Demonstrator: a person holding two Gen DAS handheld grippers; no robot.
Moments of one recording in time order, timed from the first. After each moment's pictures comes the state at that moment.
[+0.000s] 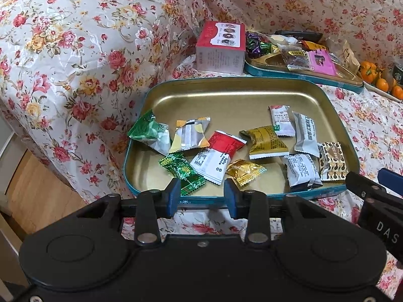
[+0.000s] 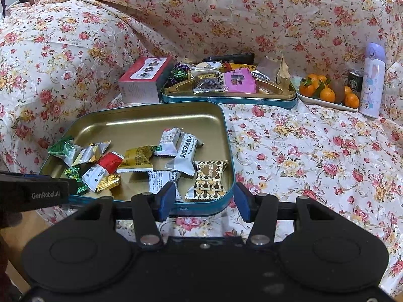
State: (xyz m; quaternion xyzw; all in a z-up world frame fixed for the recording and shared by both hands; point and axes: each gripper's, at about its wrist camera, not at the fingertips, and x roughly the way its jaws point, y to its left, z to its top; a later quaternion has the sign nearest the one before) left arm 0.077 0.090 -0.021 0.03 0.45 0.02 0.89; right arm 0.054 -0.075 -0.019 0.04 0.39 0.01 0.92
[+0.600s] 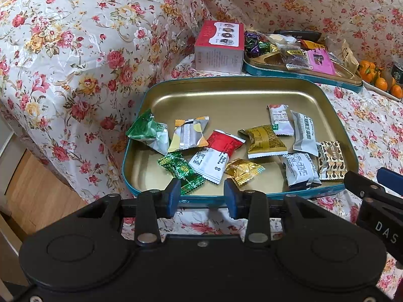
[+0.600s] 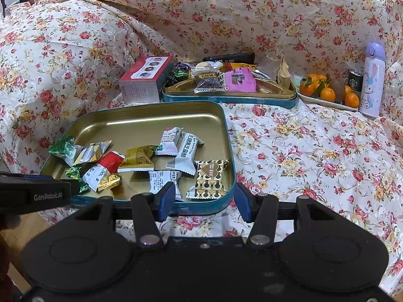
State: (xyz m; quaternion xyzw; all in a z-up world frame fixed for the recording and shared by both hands) left arm 0.076 0.089 -0.020 0.03 0.45 0.02 0.89; right arm 0.054 -0.075 -0.018 0.04 0.39 0.01 0.92
